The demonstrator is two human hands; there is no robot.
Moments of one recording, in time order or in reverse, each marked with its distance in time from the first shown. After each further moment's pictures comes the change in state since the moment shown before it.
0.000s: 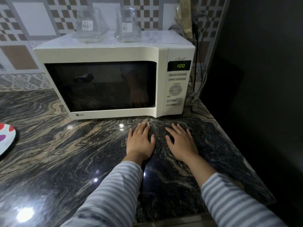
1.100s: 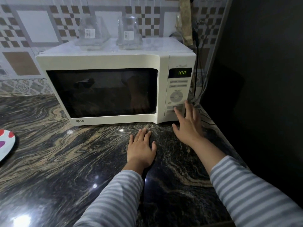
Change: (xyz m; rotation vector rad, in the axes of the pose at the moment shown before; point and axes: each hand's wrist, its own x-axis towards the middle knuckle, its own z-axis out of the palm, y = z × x) left_hand 0.000 0.000 0.000 -0.013 0.005 0.005; right_hand 0.043 -0.005 -0.059 -0.241 0.153 0.038
